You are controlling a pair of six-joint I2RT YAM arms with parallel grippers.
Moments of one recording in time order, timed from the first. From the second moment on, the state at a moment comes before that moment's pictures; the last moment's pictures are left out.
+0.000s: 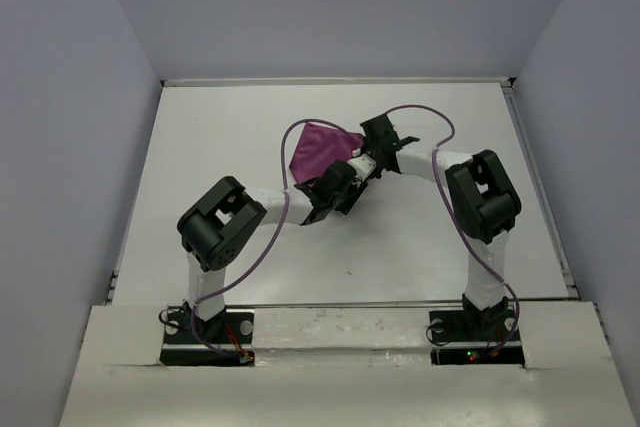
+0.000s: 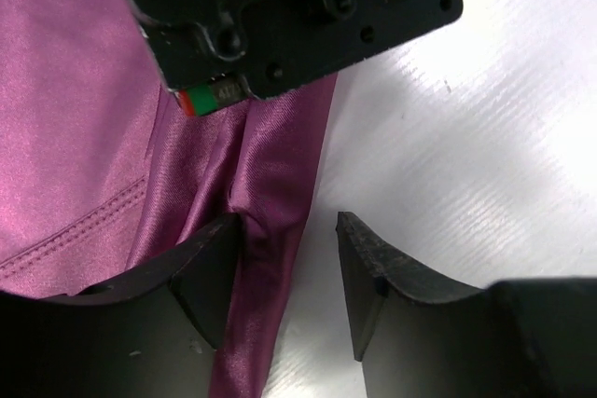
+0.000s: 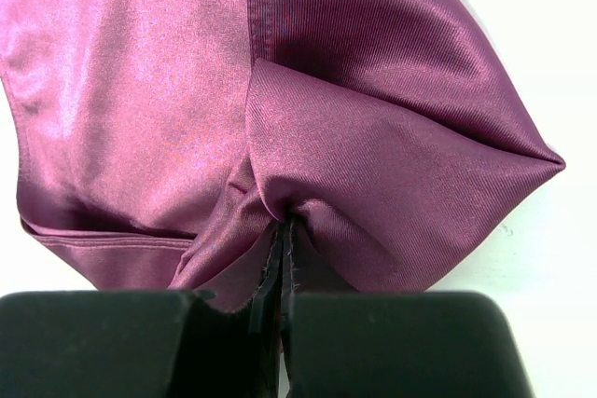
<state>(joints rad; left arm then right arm) -0.84 1.89 1.03 0.17 -0.19 0.01 0.48 2.03 1.35 -0.26 0.02 0.80</state>
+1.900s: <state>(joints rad) -0.51 2.02 0.97 0.37 0.89 -0.82 0.27 1.64 1.10 -0.43 -0.04 0.75</state>
